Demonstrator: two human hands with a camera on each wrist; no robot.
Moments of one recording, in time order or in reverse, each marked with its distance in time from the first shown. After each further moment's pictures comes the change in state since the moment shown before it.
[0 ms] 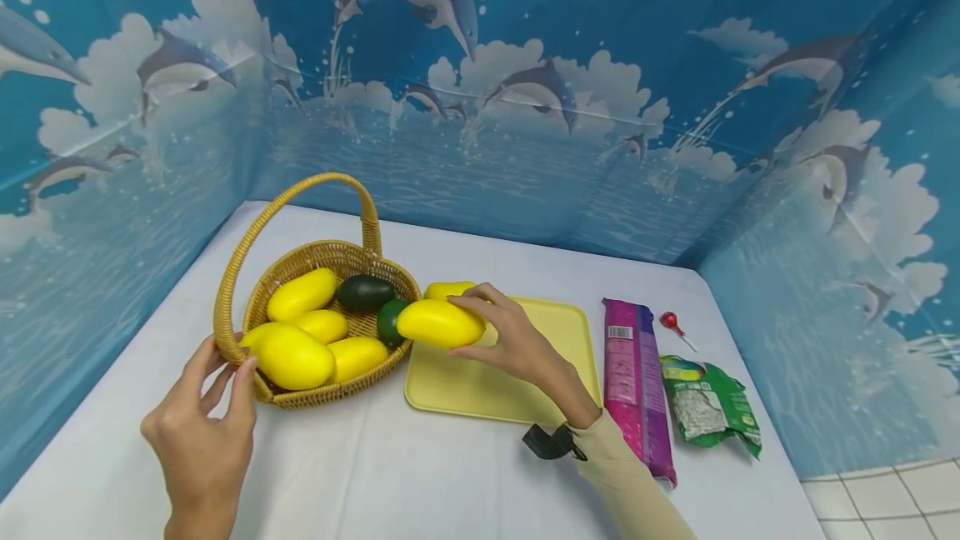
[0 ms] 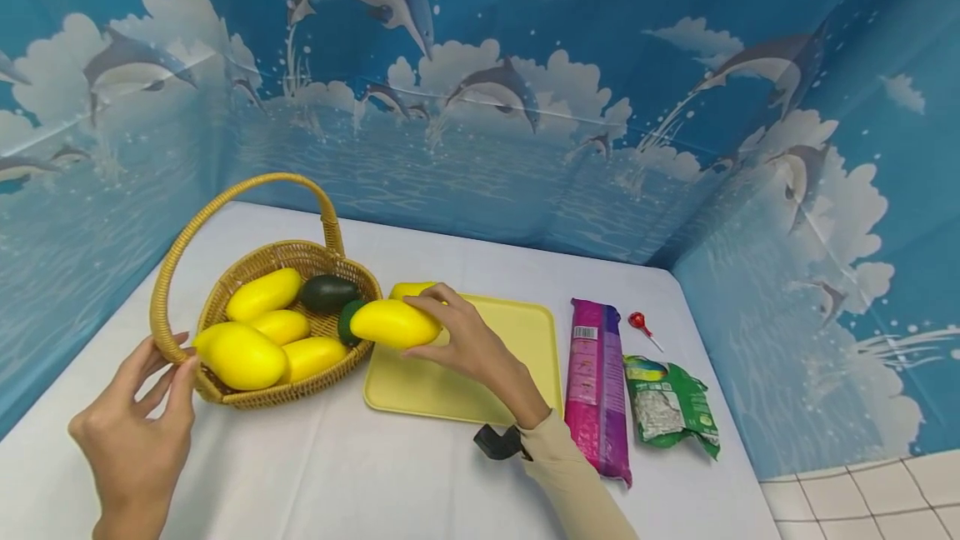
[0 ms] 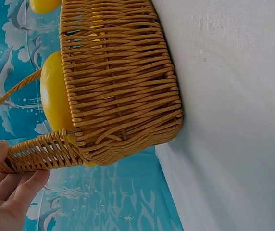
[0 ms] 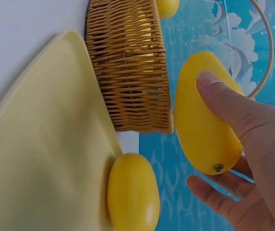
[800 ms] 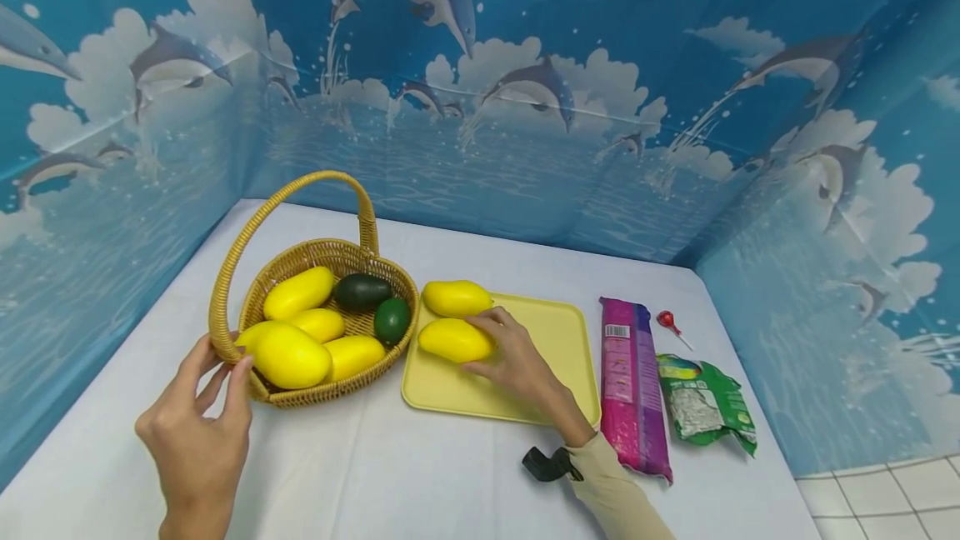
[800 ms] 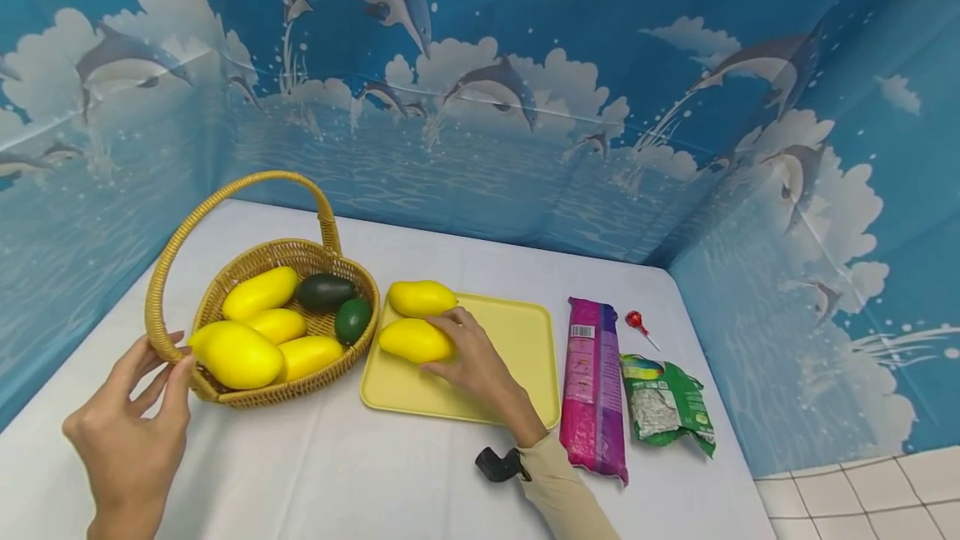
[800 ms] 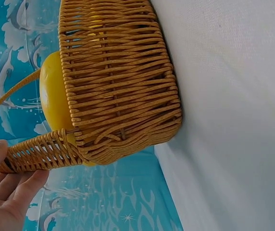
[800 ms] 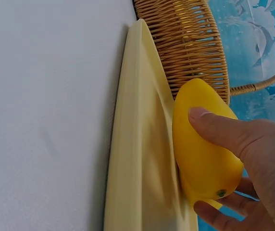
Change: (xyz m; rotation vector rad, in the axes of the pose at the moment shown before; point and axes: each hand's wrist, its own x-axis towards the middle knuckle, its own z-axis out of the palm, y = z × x) left_hand 0.000 0.000 0.000 0.005 0.002 -0.001; right_hand -0.036 0.031 0.032 -0.075 0.047 0.160
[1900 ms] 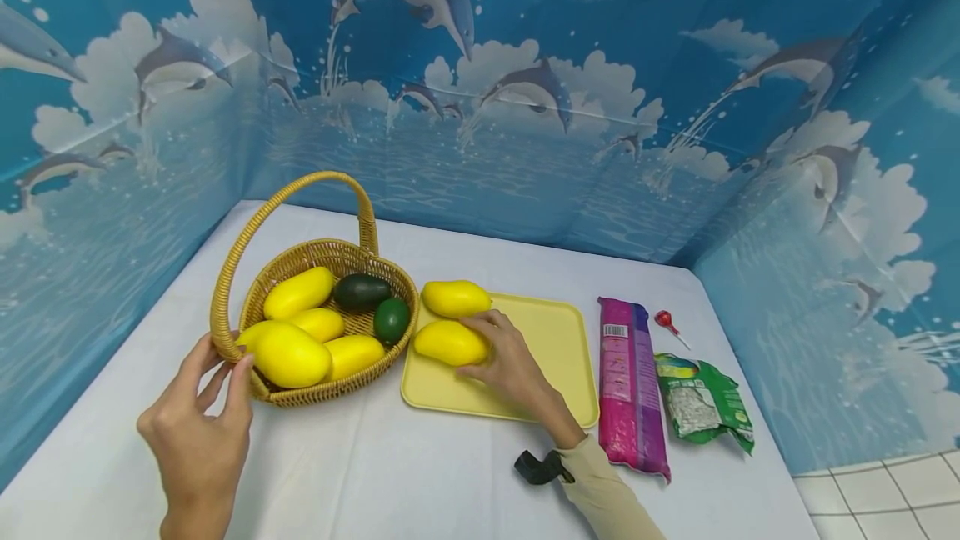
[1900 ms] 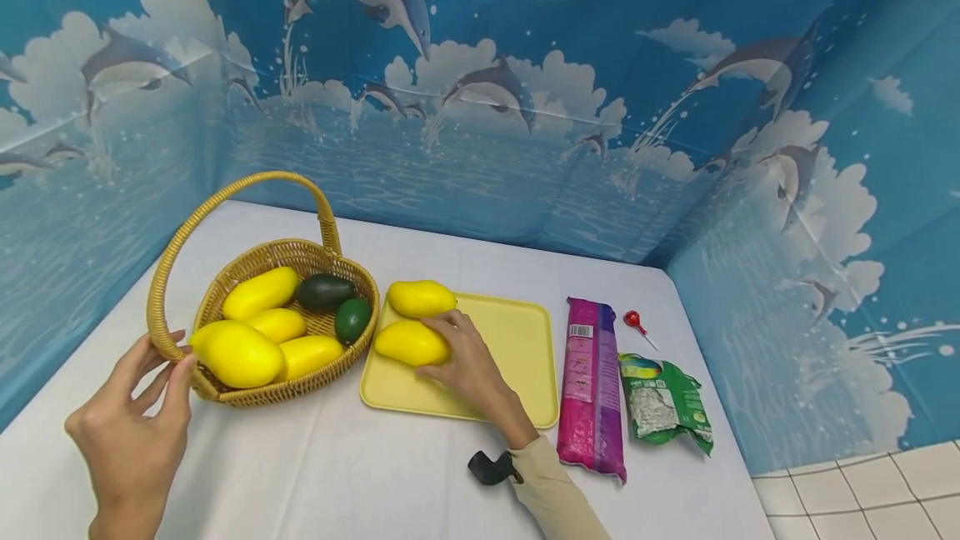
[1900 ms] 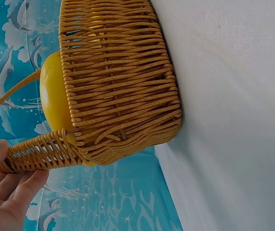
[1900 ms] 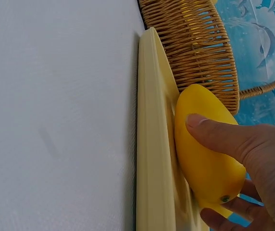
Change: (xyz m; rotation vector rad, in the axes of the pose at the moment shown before) left_hand -0.001 0.000 -0.001 0.006 -0.009 -0.004; right_hand -0.003 -0.002 0.012 -0.003 0.047 0.022
